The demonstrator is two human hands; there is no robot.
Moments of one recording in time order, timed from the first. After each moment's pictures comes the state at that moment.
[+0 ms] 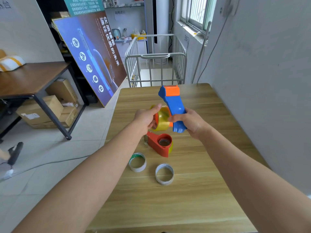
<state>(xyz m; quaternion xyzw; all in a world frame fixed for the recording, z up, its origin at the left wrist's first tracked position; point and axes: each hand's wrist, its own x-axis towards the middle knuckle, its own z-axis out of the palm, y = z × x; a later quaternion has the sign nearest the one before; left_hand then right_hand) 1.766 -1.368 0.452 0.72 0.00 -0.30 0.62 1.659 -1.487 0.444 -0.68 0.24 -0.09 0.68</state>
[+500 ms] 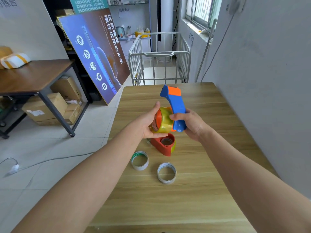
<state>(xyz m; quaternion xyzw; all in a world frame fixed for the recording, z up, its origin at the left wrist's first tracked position) 1.767 -1.355 0.452 0.62 0.03 -0.48 0.62 1.664 -1.481 0.437 -0.60 0.22 -0.08 0.77</state>
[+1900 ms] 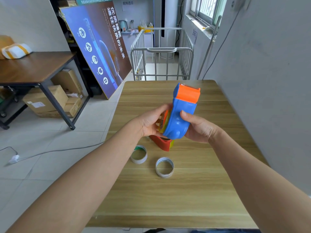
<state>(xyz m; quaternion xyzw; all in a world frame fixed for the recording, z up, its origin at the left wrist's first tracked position) 1.746 -1.347 0.450 0.63 -0.18 -0.50 0.57 1.629 -1.475 0.446 -0.57 0.01 0.08 0.82</state>
